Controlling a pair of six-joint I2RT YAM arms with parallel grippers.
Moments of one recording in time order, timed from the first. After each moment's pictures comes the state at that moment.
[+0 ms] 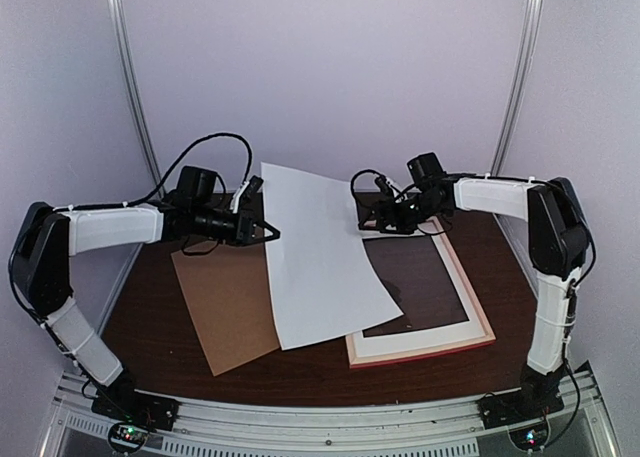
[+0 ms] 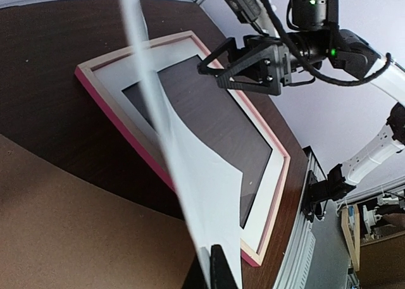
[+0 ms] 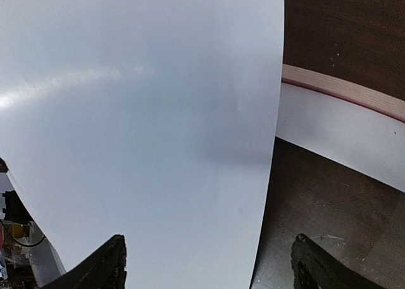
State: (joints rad) left arm -0.46 1.63 1.09 -0.07 0.77 -0.35; right arm 0.39 2.01 1.55 -0.42 -0.59 0.22
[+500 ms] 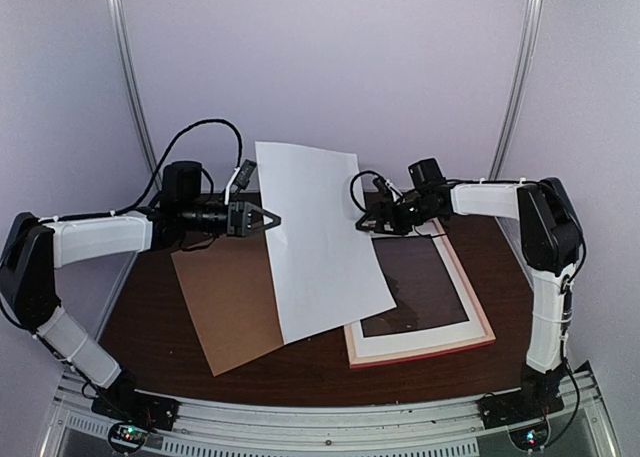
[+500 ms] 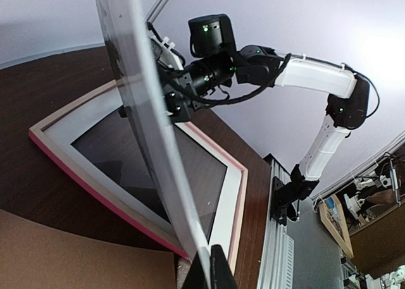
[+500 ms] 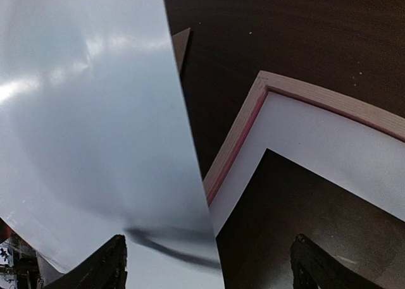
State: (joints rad) left arm -0.46 1.53 0.99 0.20 0.91 -0.40; right arm 0.37 2.08 1.54 -0.28 -0.71 0.21
